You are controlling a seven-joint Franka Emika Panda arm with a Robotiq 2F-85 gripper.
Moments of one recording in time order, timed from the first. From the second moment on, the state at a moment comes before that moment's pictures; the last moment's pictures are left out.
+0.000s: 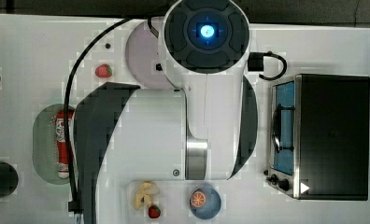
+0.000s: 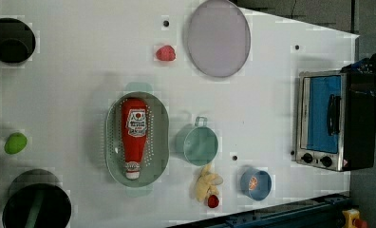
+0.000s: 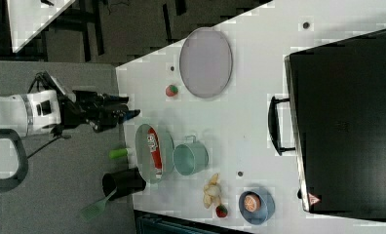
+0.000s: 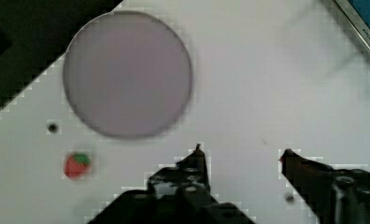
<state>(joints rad) -0.01 0.01 0.02 -1.75 0.01 0.21 -0.06</state>
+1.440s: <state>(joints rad) 0.02 0.15 0.68 -1.87 0.00 0.32 -0.05</state>
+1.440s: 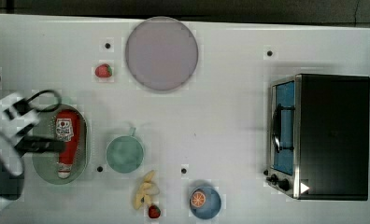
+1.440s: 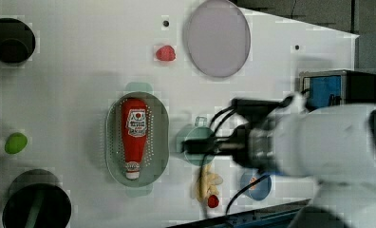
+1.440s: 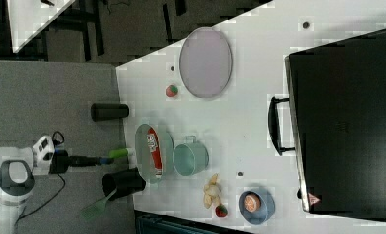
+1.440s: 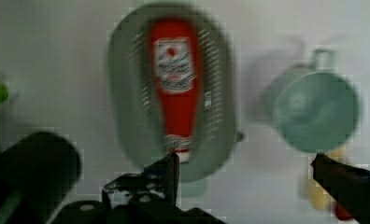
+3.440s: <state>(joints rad) 0.09 0.69 0.63 -2.02 -0.56 0.94 0.26</state>
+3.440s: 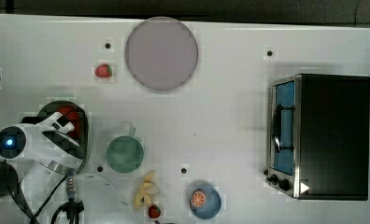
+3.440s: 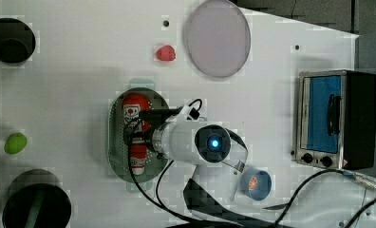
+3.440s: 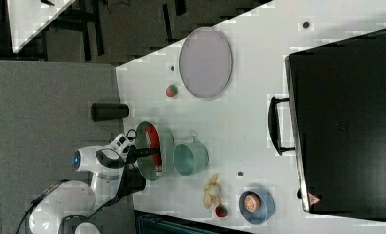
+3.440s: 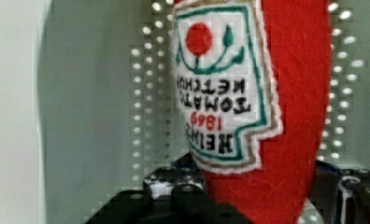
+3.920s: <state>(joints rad) 0.03 0.44 0.72 -2.05 -0.33 0.80 0.27</state>
